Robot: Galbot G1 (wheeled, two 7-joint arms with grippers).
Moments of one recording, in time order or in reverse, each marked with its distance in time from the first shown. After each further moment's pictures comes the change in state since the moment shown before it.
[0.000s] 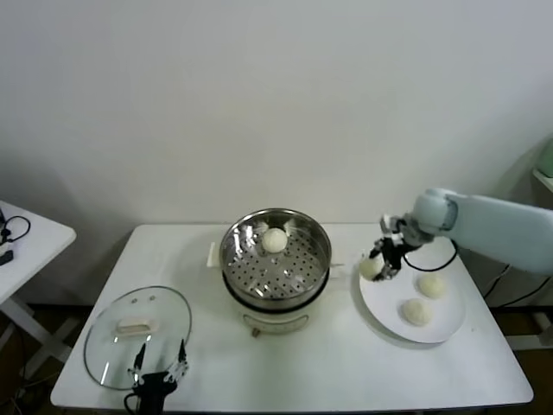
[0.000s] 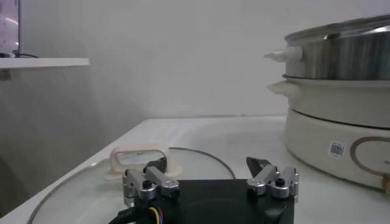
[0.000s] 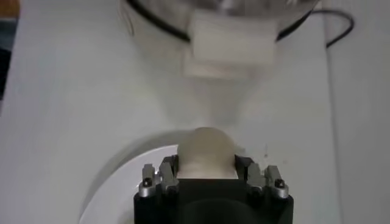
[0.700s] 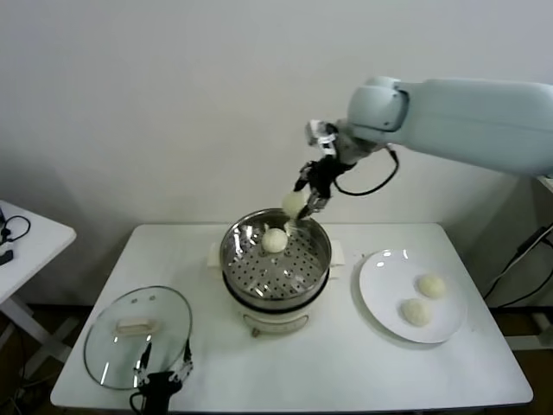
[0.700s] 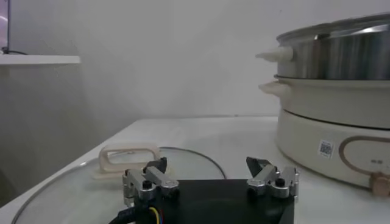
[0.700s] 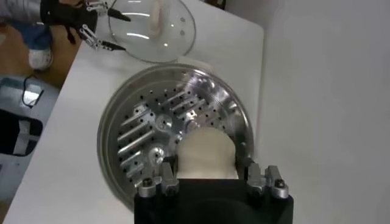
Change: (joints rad) left arm -0.005 0.000 0.018 0.011 0.003 -0.009 0.003; right arm 0.324 0.312 0.005 0.107 0.315 -0.131 0.017
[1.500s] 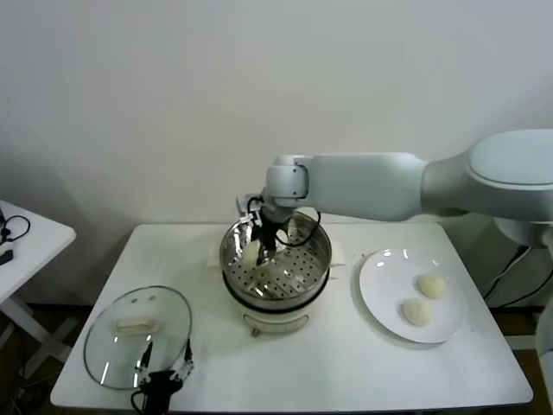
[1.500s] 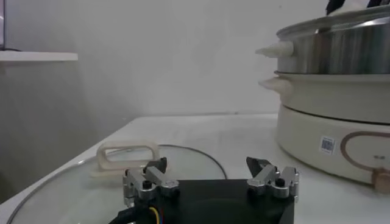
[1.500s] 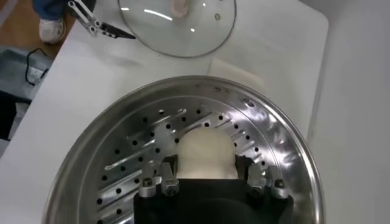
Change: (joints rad) left arm -0.015 0.000 -0.003 0.019 0.006 0.002 0.005; right arm -0.303 0.268 0.056 -0.167 -0.147 -0.056 0.091
